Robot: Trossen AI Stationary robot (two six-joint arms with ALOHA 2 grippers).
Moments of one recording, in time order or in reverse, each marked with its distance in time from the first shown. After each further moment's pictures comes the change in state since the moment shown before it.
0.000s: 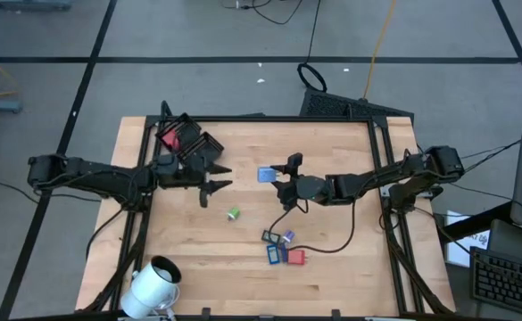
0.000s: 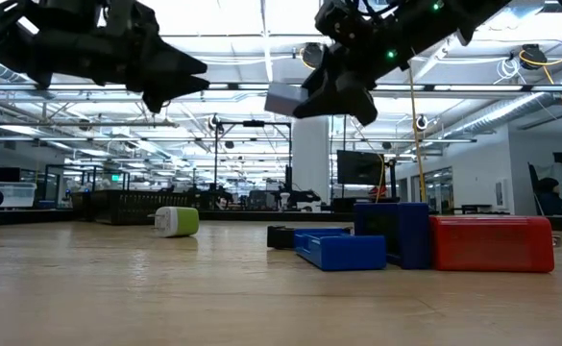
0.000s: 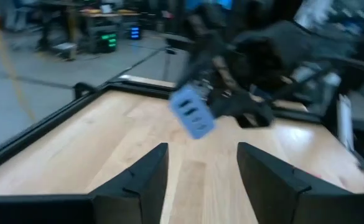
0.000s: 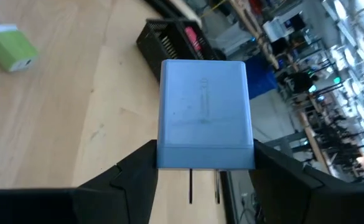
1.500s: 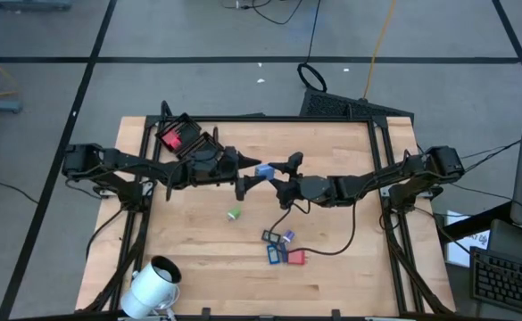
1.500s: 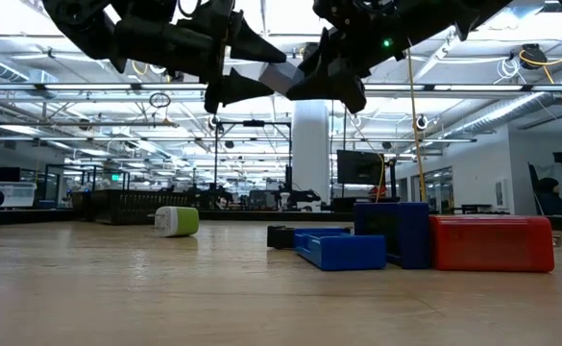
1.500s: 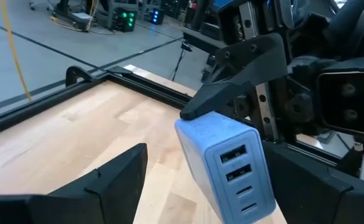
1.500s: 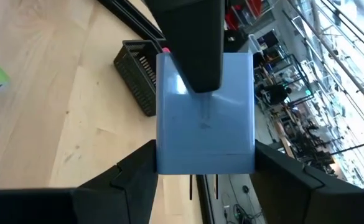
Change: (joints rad) left arm -0.025 0.433 0.366 0.018 -0.092 -0.185; right arm 0.019 0.002 -0.002 0.123 0.049 -0.082
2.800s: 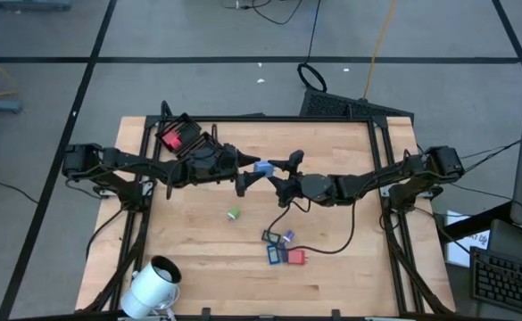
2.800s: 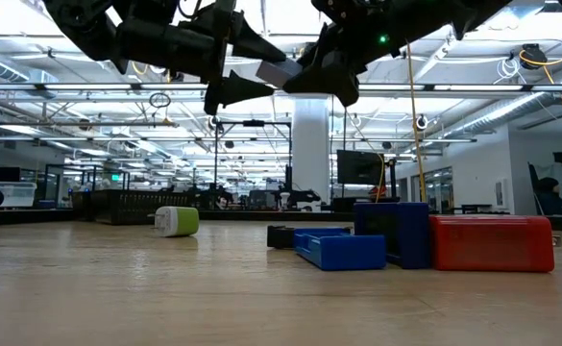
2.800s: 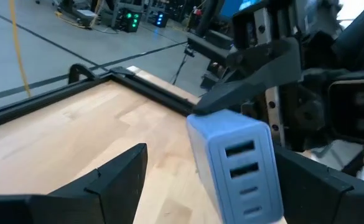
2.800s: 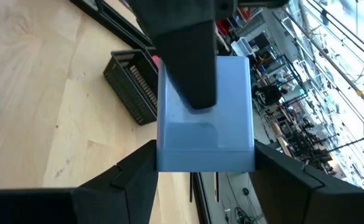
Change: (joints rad) left arm 0.025 -0.002 0.000 0.020 0.007 -0.072; right arm 0.000 0.001 0.002 0.053 -0.005 0.007
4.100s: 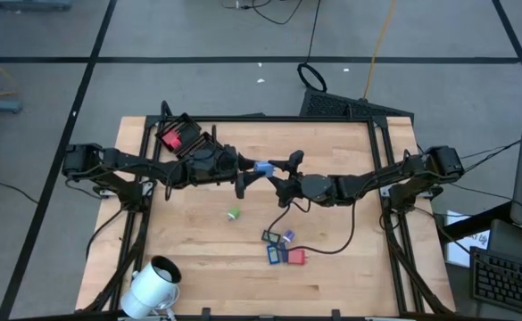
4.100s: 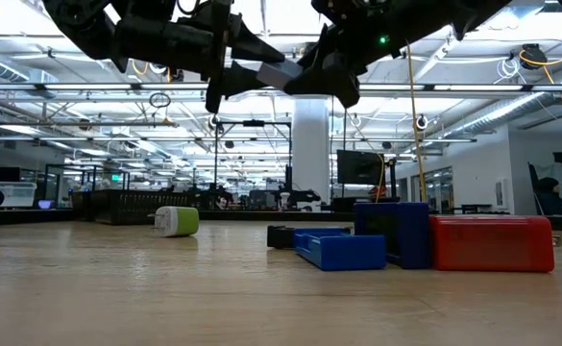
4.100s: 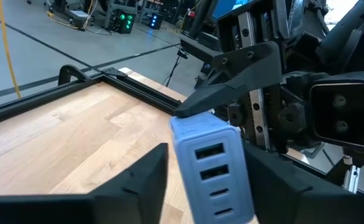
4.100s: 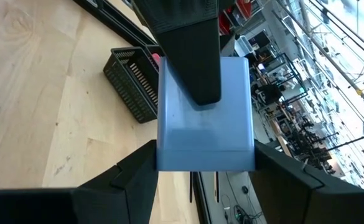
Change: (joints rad) left arm -0.015 0.001 0.001 0.011 0.003 -0.003; right arm 0.000 -0.001 0.000 -0.009 0.008 0.001
